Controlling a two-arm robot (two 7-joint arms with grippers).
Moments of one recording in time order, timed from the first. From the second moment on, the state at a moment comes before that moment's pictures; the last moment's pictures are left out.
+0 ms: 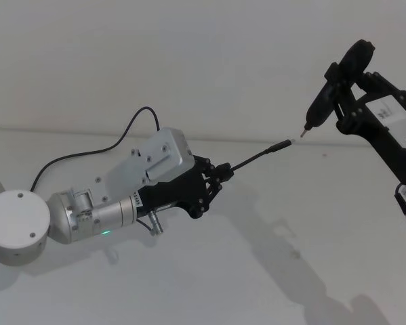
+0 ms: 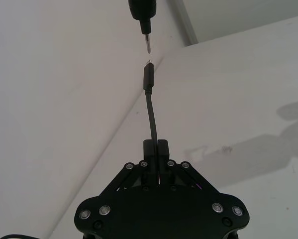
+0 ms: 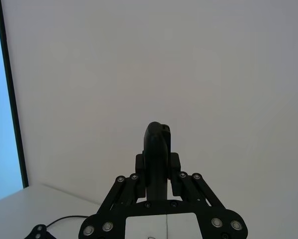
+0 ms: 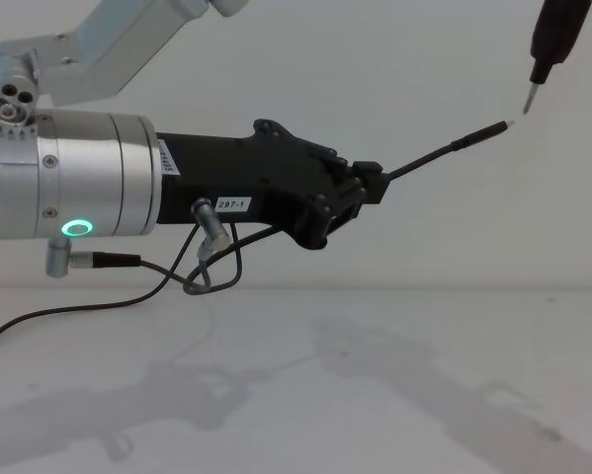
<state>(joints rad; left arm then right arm) -0.47 0.52 0.63 -1.68 -0.19 0.01 -0.53 0.07 0.35 -0.14 -2.04 0.47 0.16 0.21</state>
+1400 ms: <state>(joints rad) -0.47 0.52 0.63 -1.68 -0.19 0.01 -0.53 0.08 0.36 -0.17 -2.04 0.46 0.17 0.18</state>
